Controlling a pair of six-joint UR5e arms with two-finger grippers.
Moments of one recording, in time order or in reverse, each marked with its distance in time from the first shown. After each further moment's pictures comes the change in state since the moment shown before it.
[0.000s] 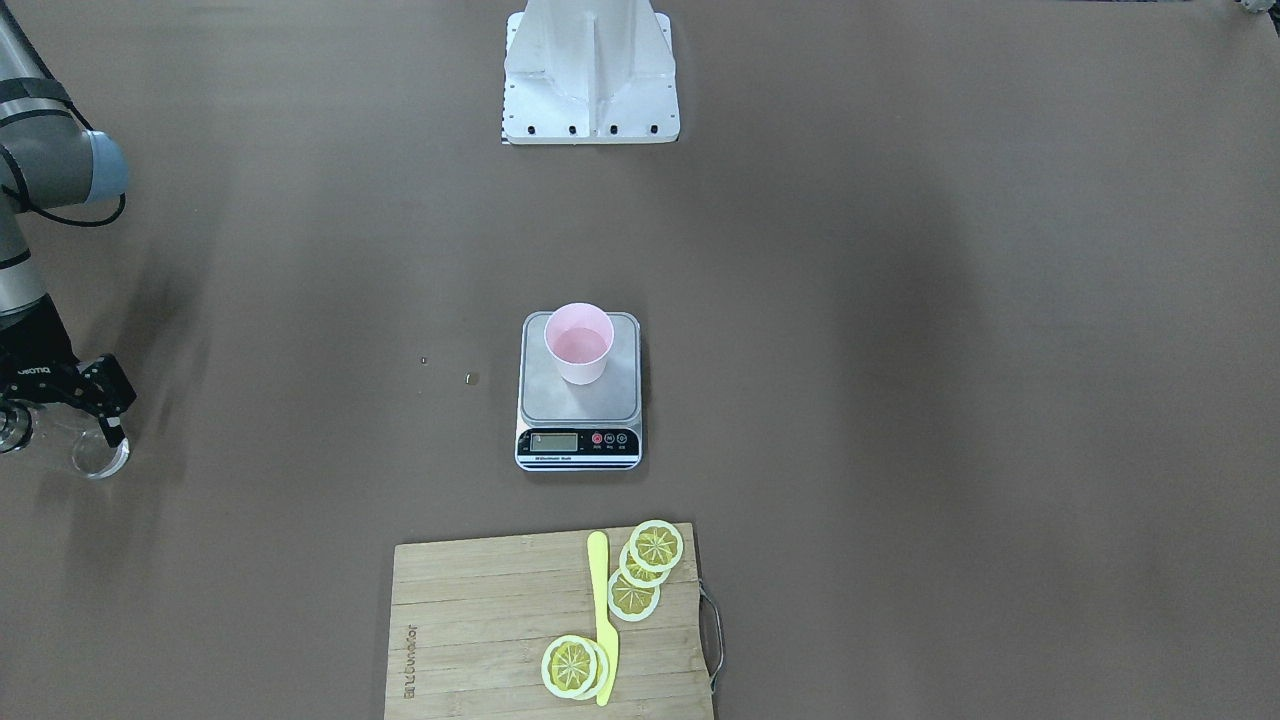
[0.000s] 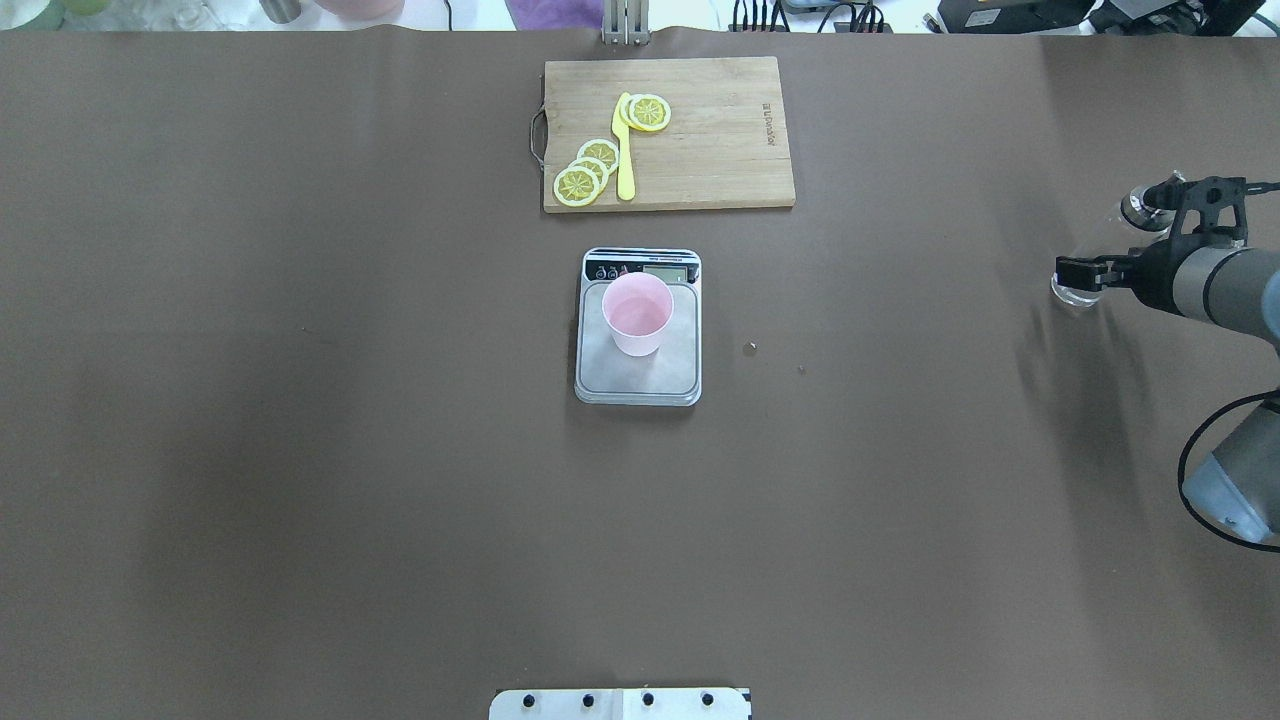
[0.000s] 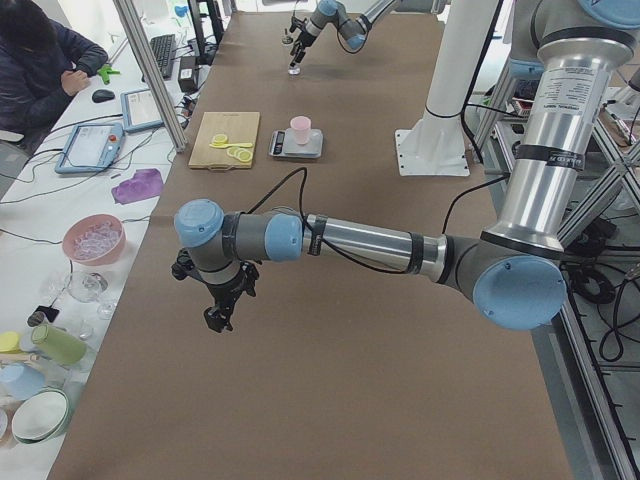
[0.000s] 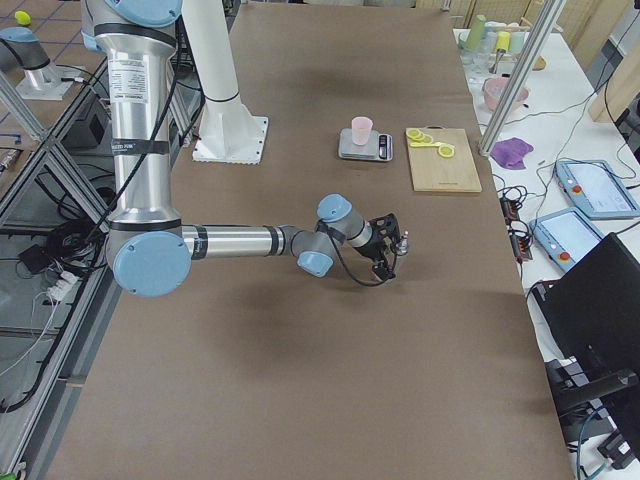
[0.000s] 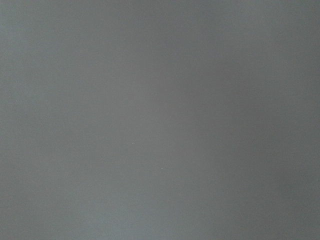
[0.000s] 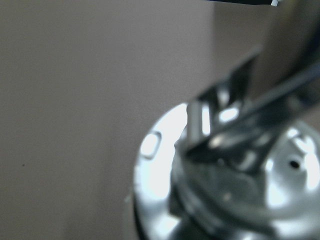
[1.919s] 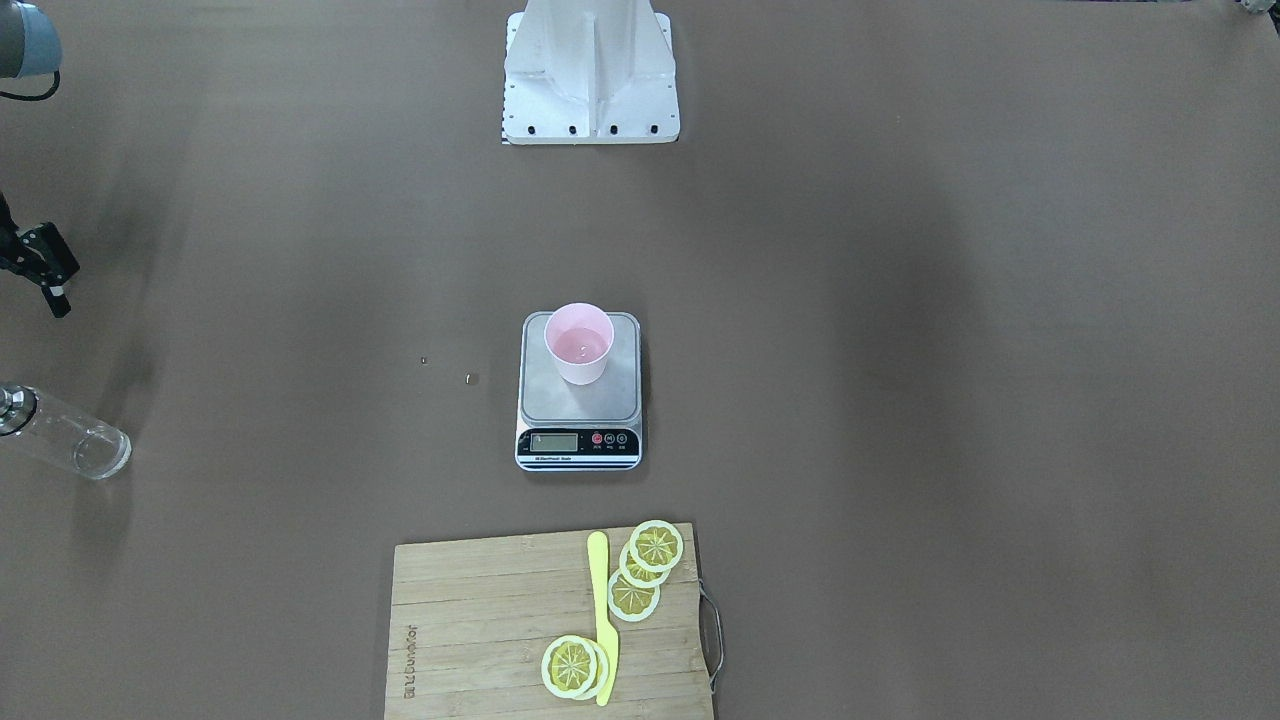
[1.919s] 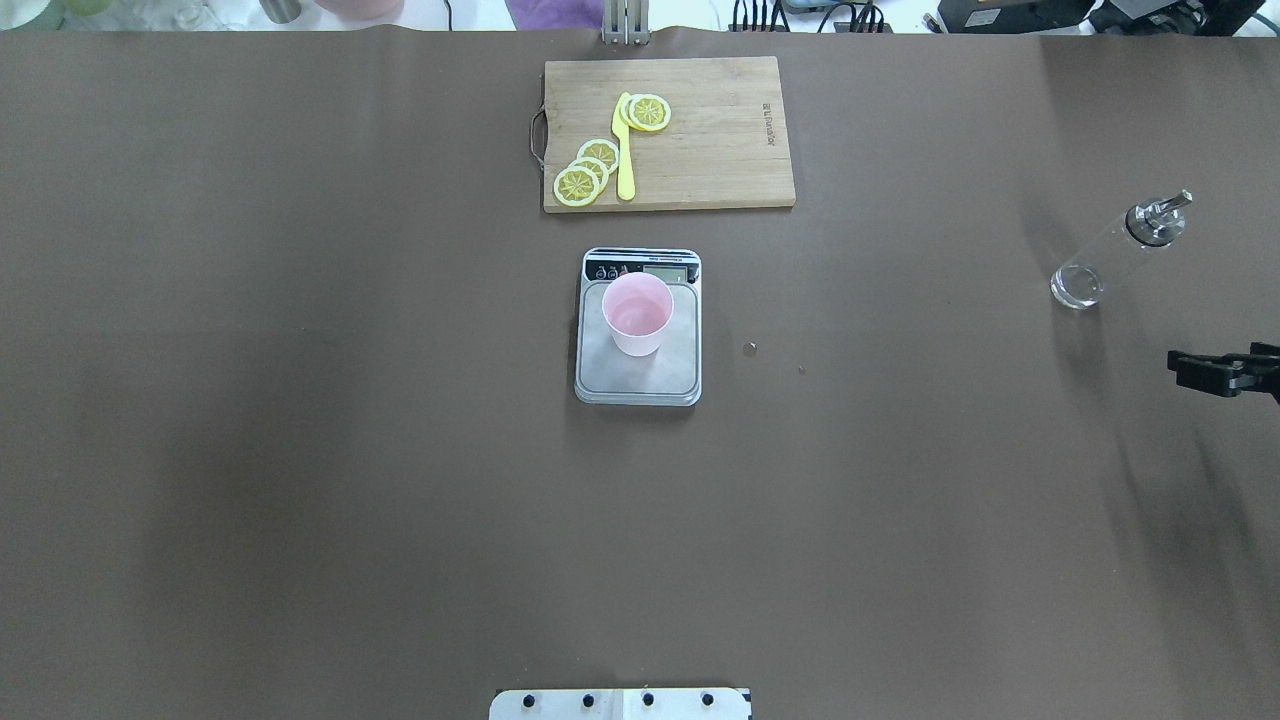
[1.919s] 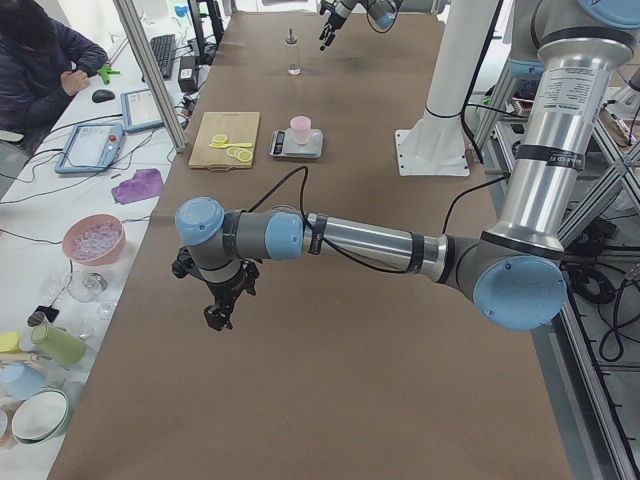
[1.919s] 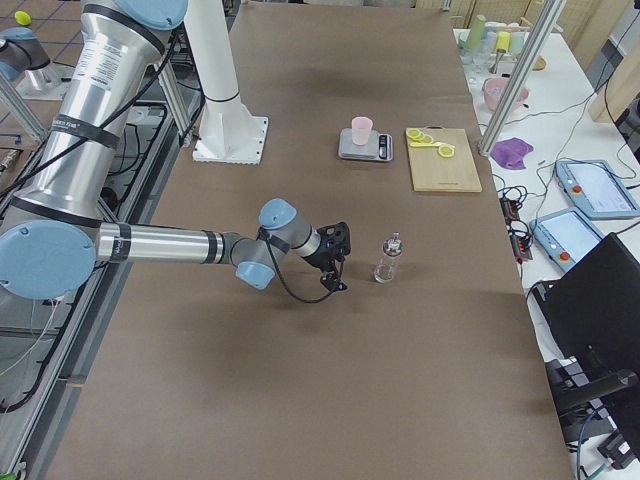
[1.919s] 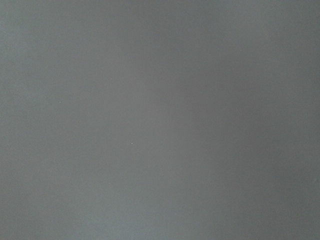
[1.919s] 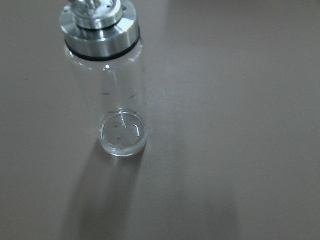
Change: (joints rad) left arm 0.000 0.001 -0.009 0.001 0.000 0.001; right arm -0.051 -0.377 0.274 0.063 0.005 0.049
